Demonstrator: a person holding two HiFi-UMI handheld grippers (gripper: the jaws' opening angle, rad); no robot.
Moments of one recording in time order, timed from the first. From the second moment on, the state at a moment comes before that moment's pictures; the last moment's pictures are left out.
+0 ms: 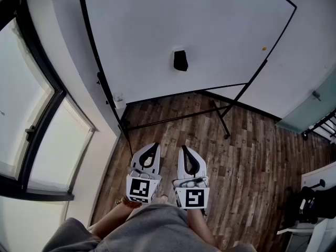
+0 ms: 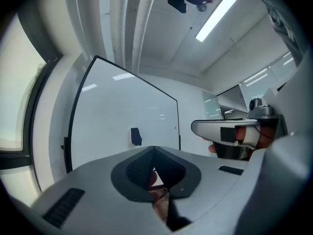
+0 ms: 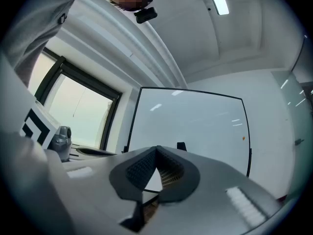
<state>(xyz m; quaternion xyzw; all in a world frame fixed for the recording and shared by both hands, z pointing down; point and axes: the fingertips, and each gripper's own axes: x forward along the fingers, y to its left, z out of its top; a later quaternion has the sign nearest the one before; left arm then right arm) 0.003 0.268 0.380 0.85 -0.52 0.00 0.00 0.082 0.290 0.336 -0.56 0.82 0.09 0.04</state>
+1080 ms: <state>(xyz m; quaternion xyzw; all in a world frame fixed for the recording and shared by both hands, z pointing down) 0.010 0.228 0.393 0.84 -0.54 0.01 0.01 0.099 0.237 0.361 -0.55 0.83 0.00 0.05</state>
